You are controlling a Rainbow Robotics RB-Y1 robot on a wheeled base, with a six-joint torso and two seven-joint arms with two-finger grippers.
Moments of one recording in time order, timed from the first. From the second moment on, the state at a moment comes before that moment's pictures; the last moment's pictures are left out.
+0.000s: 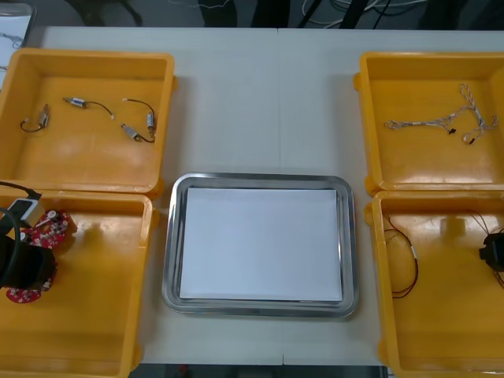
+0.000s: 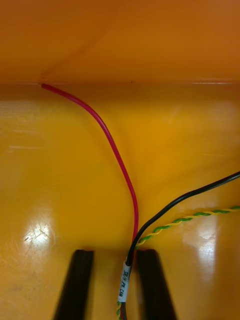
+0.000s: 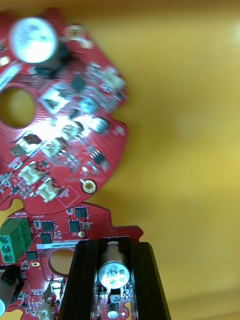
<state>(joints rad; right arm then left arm) 0.04 -0.82 -0.16 -1.68 -0.89 1.25 1.63 0.15 1.21 -0.14 -2.02 1.03 1.09 -1.27</state>
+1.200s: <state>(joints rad) 0.05 -0.91 -0.38 -2.06 -0.97 1.64 1.63 0.17 1.21 -0.26 -2.13 0.88 1.04 -1.17</state>
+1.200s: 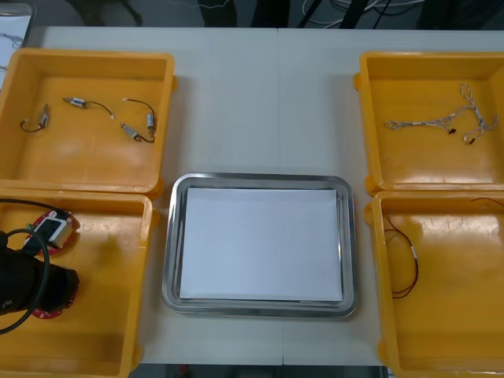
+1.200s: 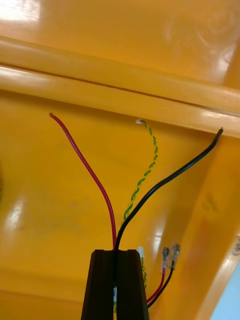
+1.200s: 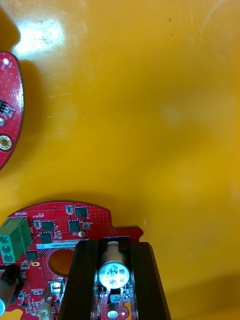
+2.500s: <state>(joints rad) -0.14 -1.12 -0.23 -2.56 -1.27 1.75 1.60 0.13 1.21 -0.19 -2.20 0.89 1.25 -1.09</state>
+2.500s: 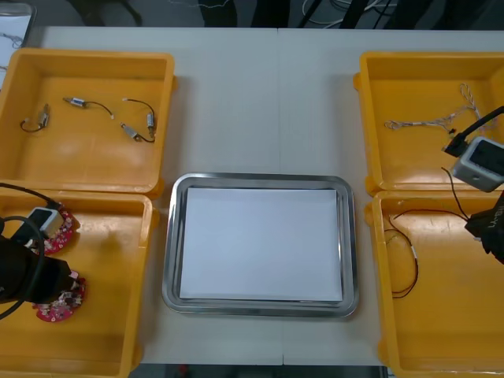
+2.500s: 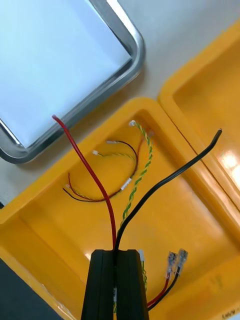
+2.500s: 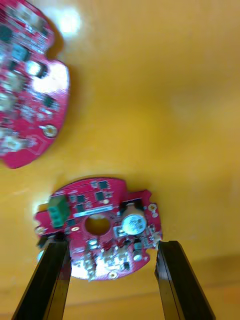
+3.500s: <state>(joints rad) -0.46 -1.12 0.29 -2.56 -1.16 1.71 1.55 0.12 1.06 0.01 -2.09 0.93 1.43 -1.09</state>
